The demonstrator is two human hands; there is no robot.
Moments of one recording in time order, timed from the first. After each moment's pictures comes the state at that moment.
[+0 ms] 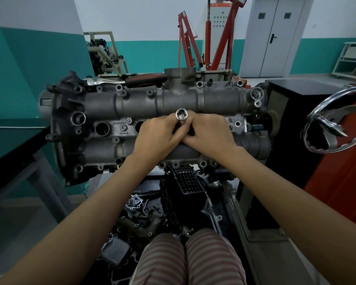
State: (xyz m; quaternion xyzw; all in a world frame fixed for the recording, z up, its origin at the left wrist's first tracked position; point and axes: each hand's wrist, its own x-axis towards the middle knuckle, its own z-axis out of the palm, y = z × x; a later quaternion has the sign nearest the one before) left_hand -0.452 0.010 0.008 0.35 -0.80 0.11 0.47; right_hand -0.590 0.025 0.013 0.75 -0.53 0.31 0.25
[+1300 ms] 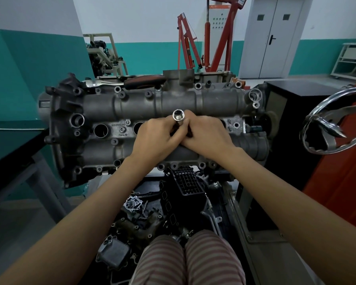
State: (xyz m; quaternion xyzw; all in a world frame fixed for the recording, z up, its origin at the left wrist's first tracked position) left_hand -0.452 0.014 0.009 0.37 -0.80 0.06 0.46; right_hand -0.592 0.023 0.013 0.77 -0.52 0.31 0.18
